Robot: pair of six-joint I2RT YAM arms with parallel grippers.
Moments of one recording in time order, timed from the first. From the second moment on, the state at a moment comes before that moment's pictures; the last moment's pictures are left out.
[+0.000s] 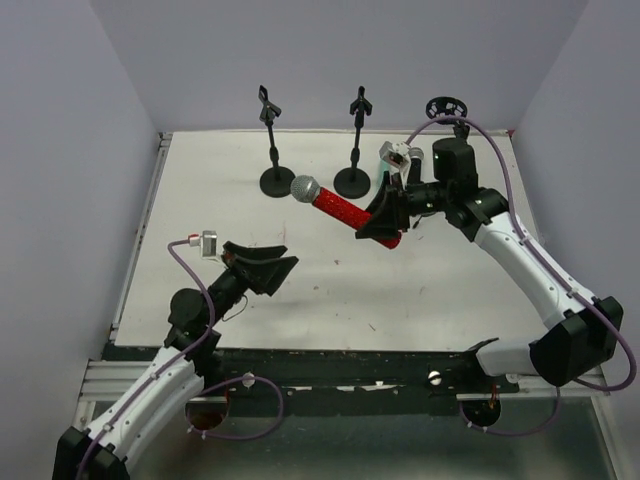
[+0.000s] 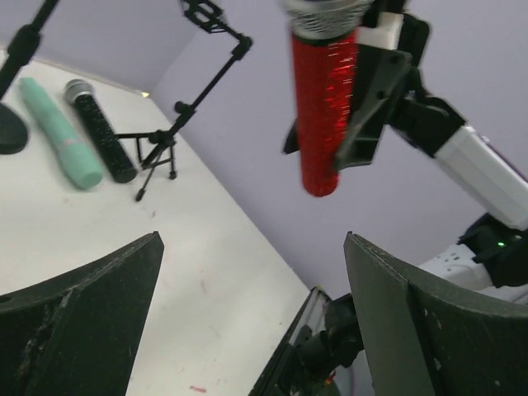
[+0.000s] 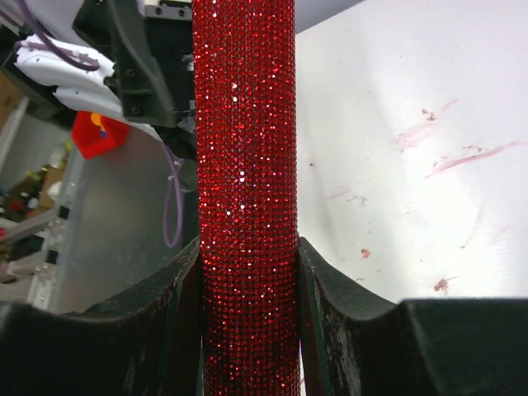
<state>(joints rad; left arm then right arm) -0.47 0.41 0.12 0.63 0.30 -0.92 0.42 1.33 1.26 -0.42 -1.14 -0.03</state>
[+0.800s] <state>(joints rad) -0.76 1.26 0.46 1.26 0.05 -1.00 0.42 1.38 1.09 -0.02 -1.25 0.39</state>
